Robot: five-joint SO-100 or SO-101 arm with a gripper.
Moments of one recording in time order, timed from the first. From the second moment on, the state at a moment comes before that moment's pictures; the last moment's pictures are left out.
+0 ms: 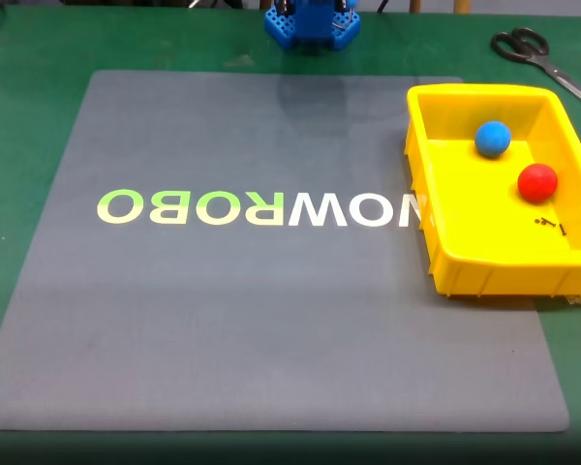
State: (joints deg) arm 3.0 184.0 147.8 60.1 -93.3
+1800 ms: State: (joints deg) arm 3.5 189.8 176.0 76.4 -87.0
